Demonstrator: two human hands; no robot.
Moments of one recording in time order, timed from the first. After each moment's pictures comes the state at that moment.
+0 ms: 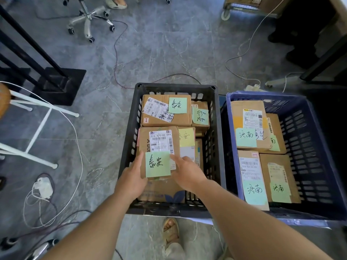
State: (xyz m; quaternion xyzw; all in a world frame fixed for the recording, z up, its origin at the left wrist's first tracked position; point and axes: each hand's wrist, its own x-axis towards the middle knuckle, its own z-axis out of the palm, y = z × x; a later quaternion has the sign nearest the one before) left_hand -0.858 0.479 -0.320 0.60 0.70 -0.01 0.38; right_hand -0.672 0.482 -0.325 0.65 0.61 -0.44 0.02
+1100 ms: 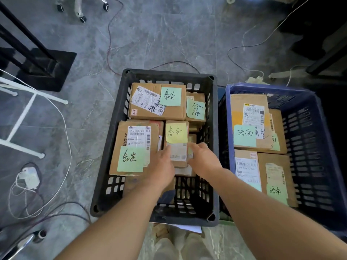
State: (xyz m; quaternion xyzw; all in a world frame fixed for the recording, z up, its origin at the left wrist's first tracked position) left_hand -0.752 0.509 -0.363 0.65 0.65 -0.02 0.39; right_hand -0.603 0.519 -0.360 0.70 0.59 -0.38 0.07
